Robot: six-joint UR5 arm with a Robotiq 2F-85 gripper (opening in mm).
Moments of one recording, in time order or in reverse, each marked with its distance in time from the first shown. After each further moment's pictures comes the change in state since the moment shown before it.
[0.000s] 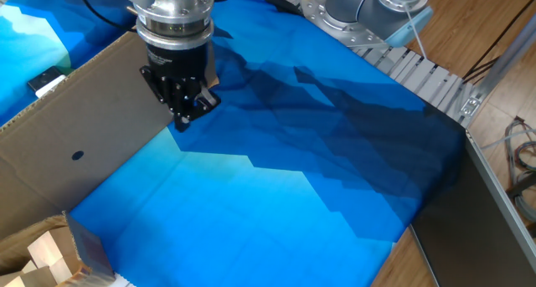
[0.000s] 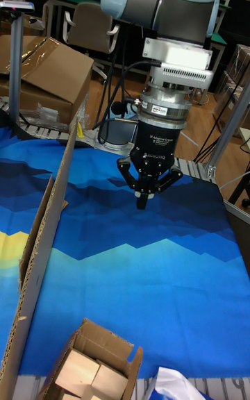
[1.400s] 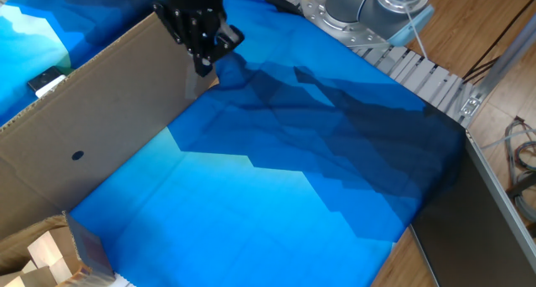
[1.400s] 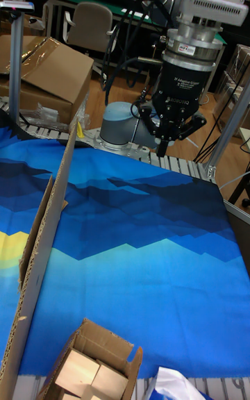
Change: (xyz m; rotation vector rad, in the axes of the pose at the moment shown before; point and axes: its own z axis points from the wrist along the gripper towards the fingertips) arm 0.030 0.020 -0.105 0.012 0.165 0.082
